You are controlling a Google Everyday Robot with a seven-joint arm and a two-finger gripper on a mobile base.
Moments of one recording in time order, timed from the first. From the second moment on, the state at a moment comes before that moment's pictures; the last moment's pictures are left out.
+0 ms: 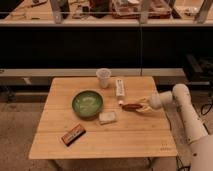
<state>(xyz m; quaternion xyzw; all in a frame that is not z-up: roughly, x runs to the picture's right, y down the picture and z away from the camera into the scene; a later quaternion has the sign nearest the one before) 0.214 0.107 0.893 -0.21 -0.48 0.09 0.85</state>
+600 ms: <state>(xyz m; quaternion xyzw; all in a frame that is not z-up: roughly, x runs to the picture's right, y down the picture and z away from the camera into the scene) 0.105 0.117 0.825 -0.27 -0.56 -0.06 0.78</state>
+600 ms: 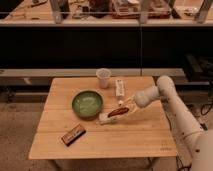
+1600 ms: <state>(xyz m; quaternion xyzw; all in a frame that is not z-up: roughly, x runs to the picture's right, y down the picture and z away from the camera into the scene) 0.066 0.125 0.865 -0.30 -0.57 -0.06 0.76</state>
